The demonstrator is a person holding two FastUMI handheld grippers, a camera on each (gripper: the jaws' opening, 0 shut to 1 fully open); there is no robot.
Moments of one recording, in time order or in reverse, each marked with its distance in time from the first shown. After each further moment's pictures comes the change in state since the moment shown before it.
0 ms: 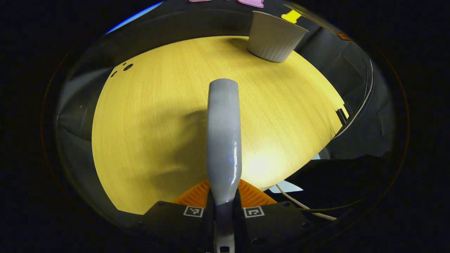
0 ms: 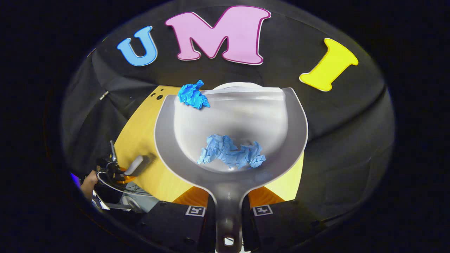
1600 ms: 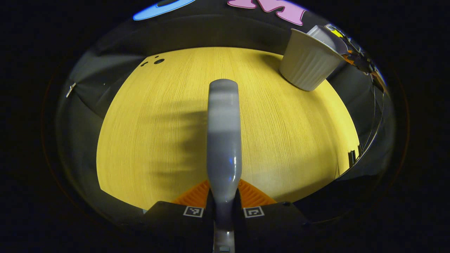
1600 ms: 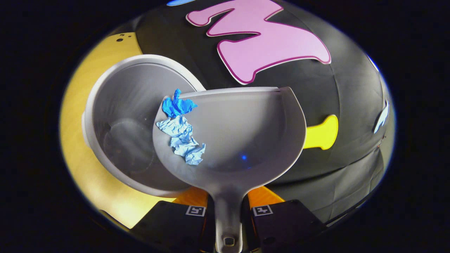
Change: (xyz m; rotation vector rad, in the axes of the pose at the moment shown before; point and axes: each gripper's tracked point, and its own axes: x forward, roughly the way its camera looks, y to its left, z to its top) left arm 0.012 -0.030 0.041 -0.266 -0.099 0.116; right arm 0.086 -0.128 0.065 -0.718 -0.223 -0.814
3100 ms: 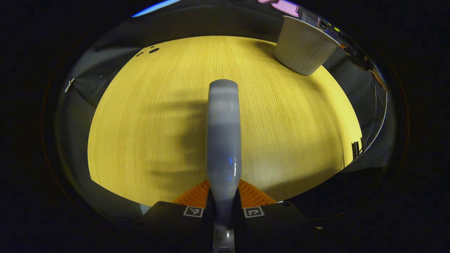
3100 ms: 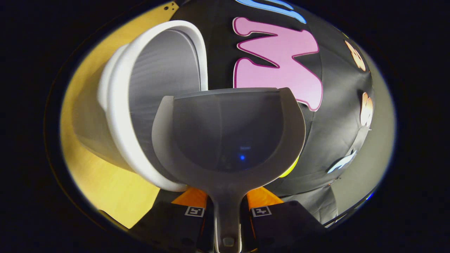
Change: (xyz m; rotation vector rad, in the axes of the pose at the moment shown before) left arm 0.000 0.001 -0.001 0.014 0.061 -0.001; right arm -0.008 -0.016 0.000 -0.250 -0.085 -0.284
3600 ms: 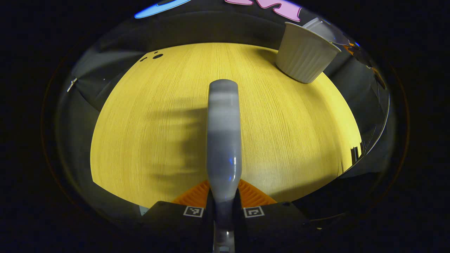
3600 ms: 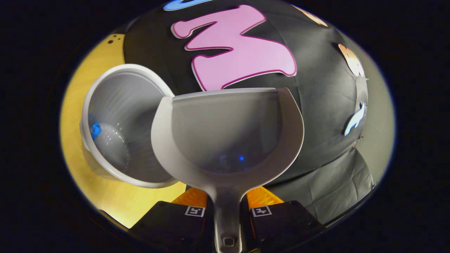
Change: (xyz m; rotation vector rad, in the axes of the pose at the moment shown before) left arm -0.005 -0.001 0.008 -0.005 -0.071 0.001; right arm -0.021 -0.054 -0.009 0.392 0.063 0.083
